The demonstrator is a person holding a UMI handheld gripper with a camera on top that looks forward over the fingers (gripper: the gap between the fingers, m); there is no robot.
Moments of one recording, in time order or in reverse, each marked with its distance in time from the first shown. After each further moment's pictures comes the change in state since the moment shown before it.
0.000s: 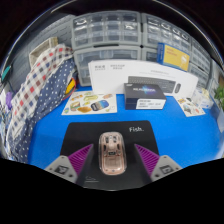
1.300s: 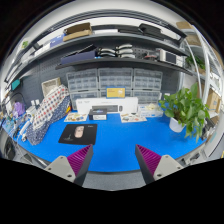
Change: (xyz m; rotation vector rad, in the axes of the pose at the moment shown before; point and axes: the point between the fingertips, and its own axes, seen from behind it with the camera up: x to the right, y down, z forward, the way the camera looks) arm 0.210 0.059 -0.388 0.276 0.046 0.006
